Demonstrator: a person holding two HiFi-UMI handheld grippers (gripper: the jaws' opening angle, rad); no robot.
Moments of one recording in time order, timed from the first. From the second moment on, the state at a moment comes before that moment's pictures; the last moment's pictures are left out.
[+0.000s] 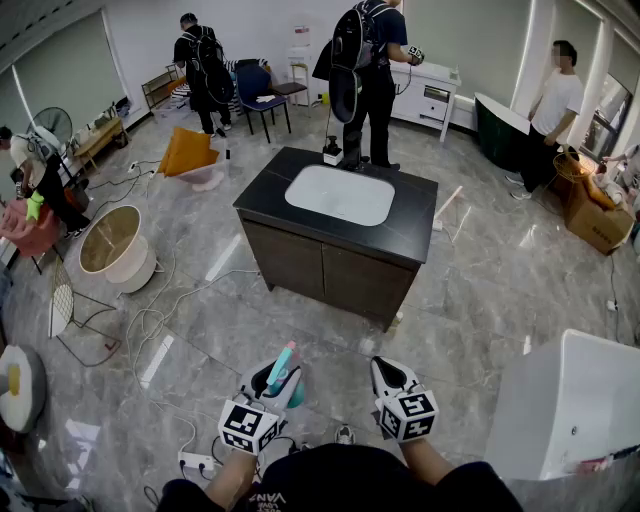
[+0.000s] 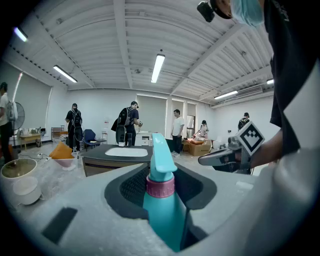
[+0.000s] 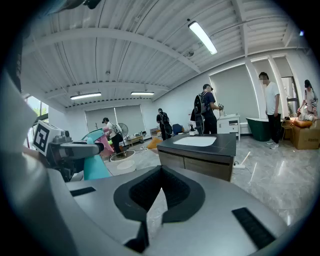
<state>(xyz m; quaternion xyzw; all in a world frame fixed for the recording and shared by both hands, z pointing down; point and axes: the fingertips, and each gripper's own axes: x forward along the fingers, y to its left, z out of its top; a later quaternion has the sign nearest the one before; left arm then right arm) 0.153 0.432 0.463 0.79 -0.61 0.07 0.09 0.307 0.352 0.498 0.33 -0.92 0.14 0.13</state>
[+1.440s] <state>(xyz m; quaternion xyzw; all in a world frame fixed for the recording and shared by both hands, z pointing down) 0.027 0.312 0.488 0.78 -0.61 0.06 0.11 0.176 0.231 0.514 0.31 -0.93 0.18 0.11</state>
